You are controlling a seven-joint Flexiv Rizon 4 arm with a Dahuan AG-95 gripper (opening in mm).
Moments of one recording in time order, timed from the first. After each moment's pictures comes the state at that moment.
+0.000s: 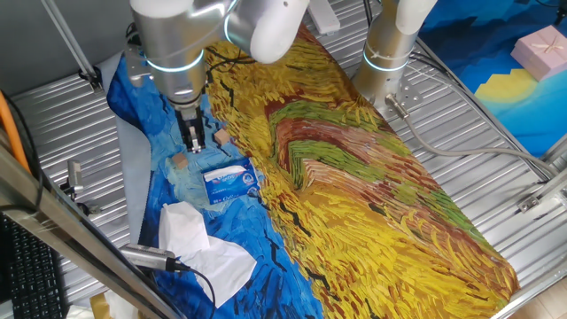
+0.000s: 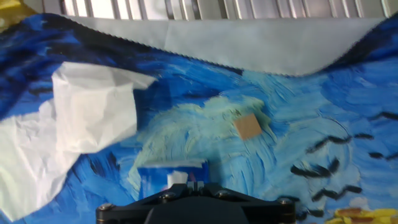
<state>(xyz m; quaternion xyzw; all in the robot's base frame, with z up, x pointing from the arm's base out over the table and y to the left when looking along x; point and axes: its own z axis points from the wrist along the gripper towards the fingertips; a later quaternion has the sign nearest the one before) 0.585 0.043 0.153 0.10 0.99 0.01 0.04</state>
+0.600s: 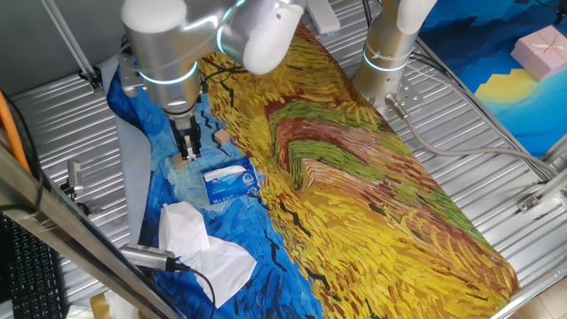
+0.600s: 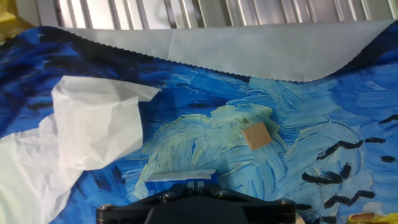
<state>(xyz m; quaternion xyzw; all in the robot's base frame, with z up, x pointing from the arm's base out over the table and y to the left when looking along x) 0.596 0.050 0.147 0.10 0.99 0.01 0.03</state>
